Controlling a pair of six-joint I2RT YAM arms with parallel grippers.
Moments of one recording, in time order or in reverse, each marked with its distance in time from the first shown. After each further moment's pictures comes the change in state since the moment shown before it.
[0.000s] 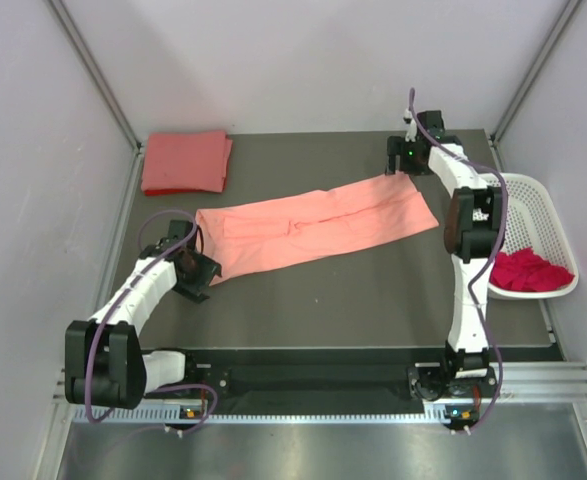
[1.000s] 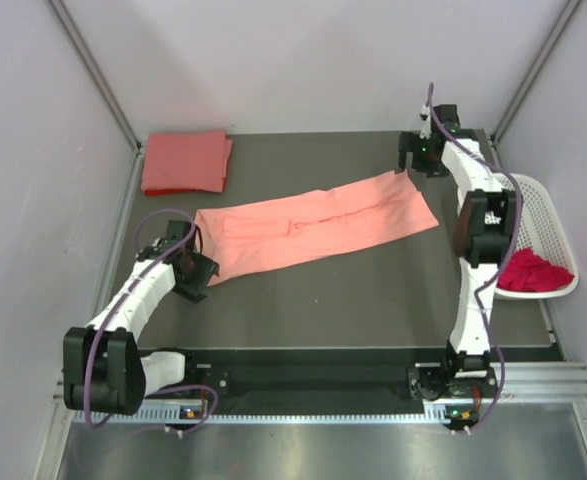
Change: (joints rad) left arm 0.000 -0.029 0.001 -0.011 -0.032 -0.002; right arm -0.042 -0.036 0.016 -0.108 0.013 0.068
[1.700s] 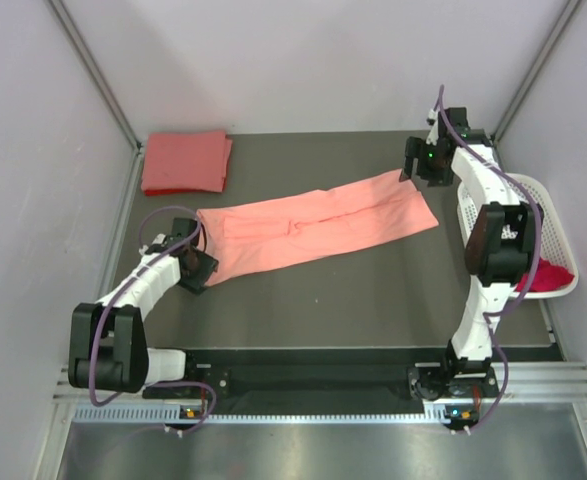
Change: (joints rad) left arm 0.000 0.117 -0.010 0.153 -0.068 0.008; right arm 0.009 -0.285 -0.266 -0.047 -0.021 0.053
